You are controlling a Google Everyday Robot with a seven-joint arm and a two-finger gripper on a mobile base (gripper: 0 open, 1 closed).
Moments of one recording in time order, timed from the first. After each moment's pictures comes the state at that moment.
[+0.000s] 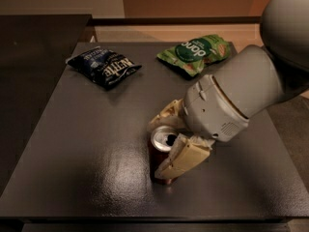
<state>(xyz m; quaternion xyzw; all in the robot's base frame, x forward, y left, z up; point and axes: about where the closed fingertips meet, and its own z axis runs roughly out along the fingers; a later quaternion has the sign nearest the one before) 0.343 -0.017 0.905 -0.71 0.61 0.26 0.24</state>
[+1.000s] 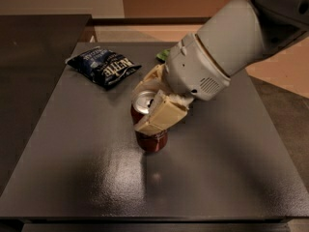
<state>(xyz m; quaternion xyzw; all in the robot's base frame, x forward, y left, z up) 0.388 0.008 0.951 -0.70 0.61 0.25 0.27</state>
